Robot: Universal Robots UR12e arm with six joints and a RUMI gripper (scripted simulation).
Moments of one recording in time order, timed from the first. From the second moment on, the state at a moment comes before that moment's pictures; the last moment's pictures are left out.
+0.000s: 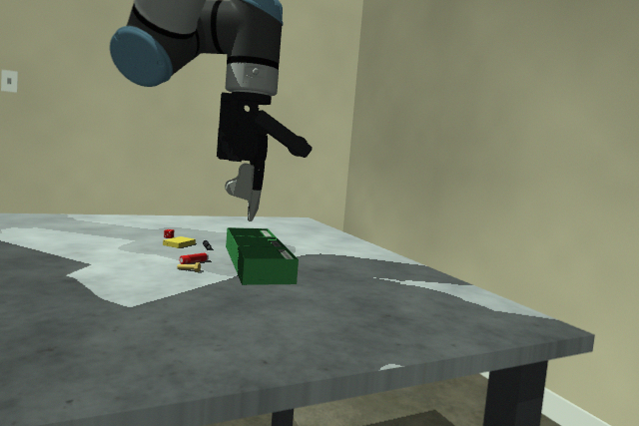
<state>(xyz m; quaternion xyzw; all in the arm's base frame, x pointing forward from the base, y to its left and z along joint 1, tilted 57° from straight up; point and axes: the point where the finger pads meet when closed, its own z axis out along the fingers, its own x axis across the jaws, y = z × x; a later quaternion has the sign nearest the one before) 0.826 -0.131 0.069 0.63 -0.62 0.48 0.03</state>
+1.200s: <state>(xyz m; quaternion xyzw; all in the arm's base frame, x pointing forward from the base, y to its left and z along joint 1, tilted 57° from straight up) 0.854 -0.099 0.012 0.63 -0.62 0.48 0.03</state>
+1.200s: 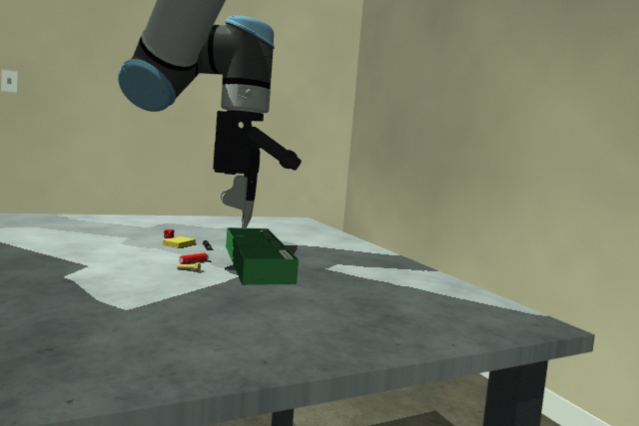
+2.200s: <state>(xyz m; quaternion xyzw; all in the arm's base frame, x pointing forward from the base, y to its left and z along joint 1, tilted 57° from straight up) 0.868 -0.115 -0.002 0.63 -0.62 0.48 0.03</state>
